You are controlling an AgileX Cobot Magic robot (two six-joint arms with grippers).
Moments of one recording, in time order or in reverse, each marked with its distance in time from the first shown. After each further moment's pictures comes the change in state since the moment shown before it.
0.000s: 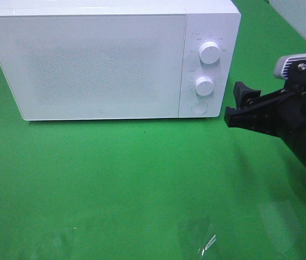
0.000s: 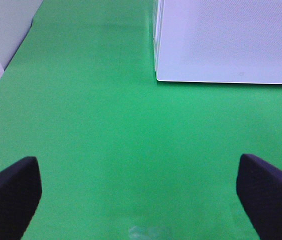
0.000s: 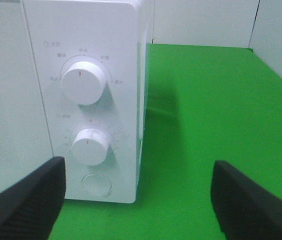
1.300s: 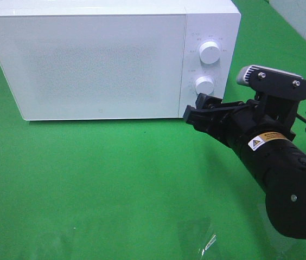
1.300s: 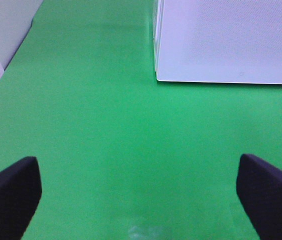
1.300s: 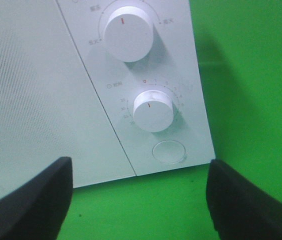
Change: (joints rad) left arm 0.000 0.000 0.000 0.000 0.000 0.000; right arm 0.123 0.203 -0.137 0.089 0.008 0.375
